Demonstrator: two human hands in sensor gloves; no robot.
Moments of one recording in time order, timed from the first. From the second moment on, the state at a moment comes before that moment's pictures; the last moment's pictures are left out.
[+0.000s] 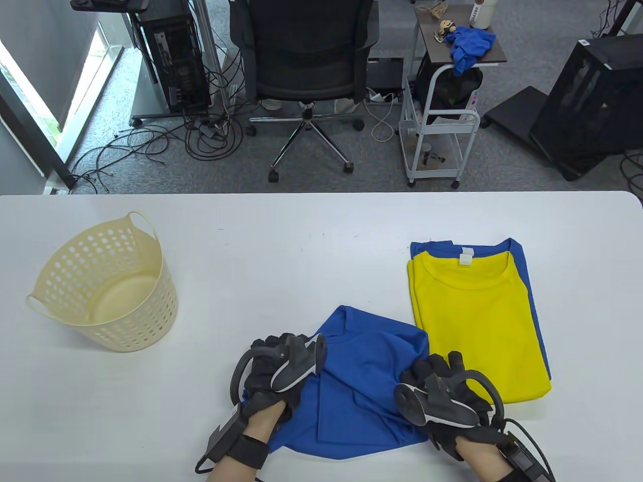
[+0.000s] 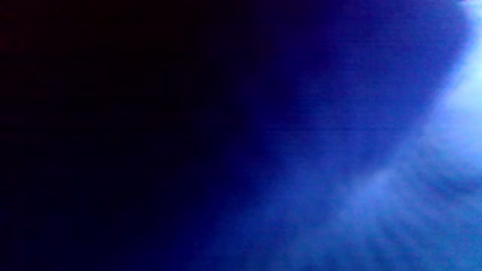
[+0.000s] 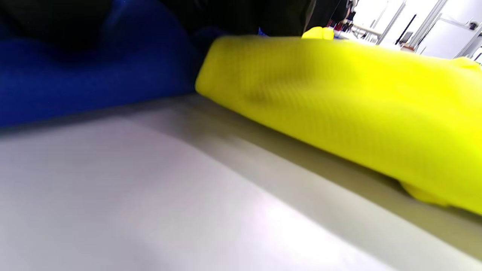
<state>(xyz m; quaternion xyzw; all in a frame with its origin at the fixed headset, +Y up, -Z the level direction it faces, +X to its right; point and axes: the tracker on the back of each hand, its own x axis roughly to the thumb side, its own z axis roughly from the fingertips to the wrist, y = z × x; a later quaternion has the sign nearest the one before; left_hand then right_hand) -0.093 -0.751 -0.319 -0.08 -0.01 -0.16 0.98 0.149 -0.749 -0.254 -0.18 -0.06 -0.97 0.15</state>
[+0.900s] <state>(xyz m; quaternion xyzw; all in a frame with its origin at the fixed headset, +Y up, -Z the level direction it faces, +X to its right) -0.113 -0.688 -0.277 0.08 -0.10 0.09 0.99 0.202 -0.697 -0.253 -0.09 0.08 -0.99 0.02</state>
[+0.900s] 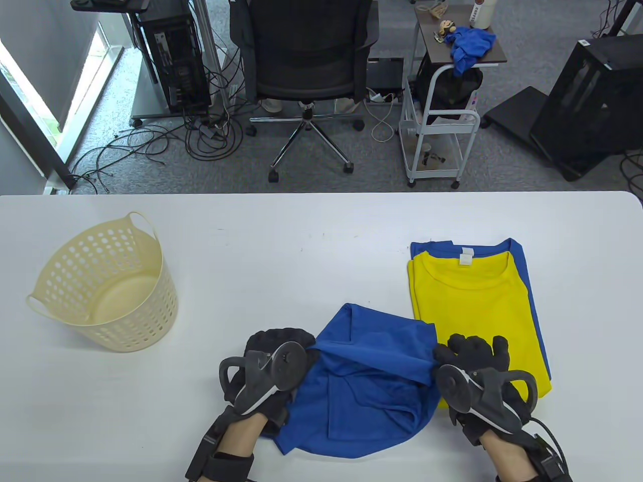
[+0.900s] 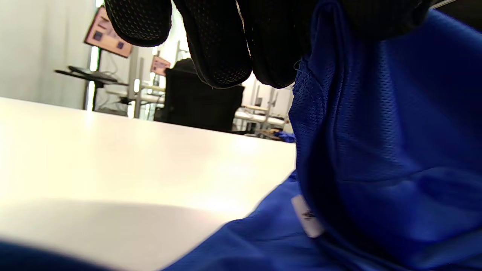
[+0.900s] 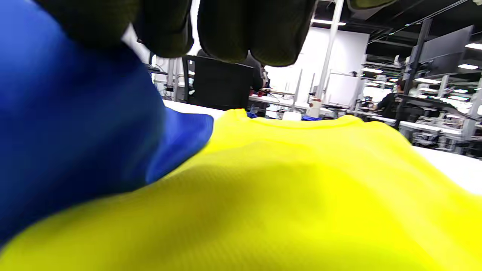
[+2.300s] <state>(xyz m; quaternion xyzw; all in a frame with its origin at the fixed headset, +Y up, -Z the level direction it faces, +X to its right) -0.120 -0.735 -0.301 -0.14 -0.14 -0.04 0.98 0.180 -0.744 -0.265 -0.15 -0.10 -0.98 0.05</state>
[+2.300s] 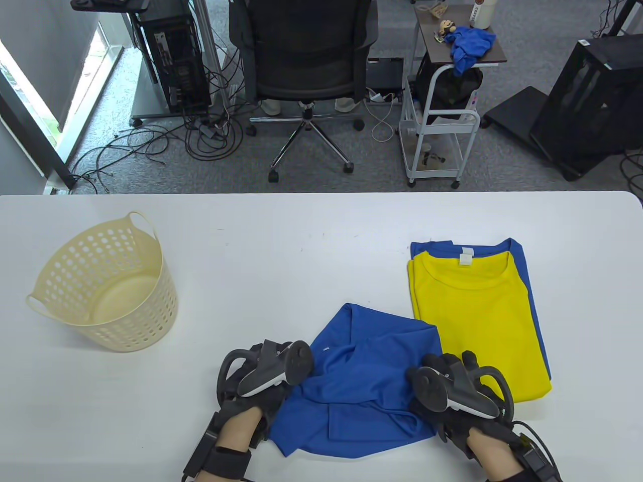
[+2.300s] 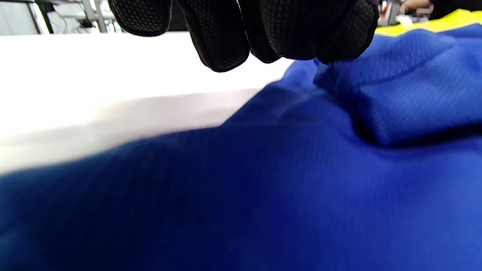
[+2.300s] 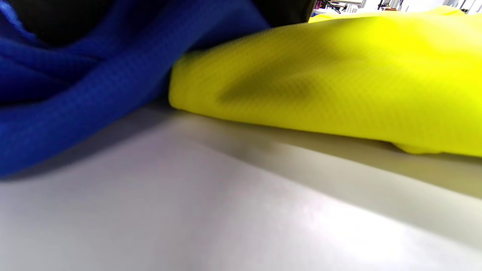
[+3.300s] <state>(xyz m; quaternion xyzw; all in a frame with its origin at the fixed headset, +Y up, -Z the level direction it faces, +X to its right) -0.110 -0.731 -0.301 -0.10 -0.11 -0.09 0.99 0.178 -0.746 -0.265 -0.15 -0.10 -0.98 0.05</state>
